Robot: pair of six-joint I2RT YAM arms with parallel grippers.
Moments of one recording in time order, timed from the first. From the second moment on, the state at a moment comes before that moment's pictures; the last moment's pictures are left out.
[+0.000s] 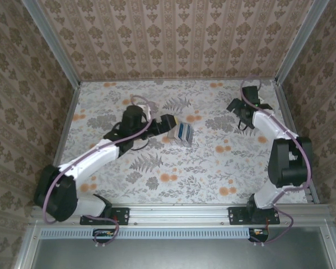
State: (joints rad) left arm -0.59 1.31 0.89 -0.05 0.38 -0.79; right arm -0.01 1.68 1.23 -0.49 0.19 0.73
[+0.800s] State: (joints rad) left arm -0.43 1.13 0.90 -0.54 0.15 -0.53; right arm -0.12 2.25 1.83 -0.85 0.36 0.78
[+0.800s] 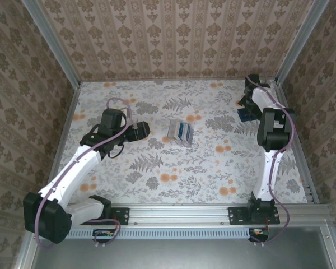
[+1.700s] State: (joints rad) left arm -0.40 1.13 0.79 -0.40 0.16 -0.55; right arm 0.05 1.90 1.23 -0.58 0.06 0.54
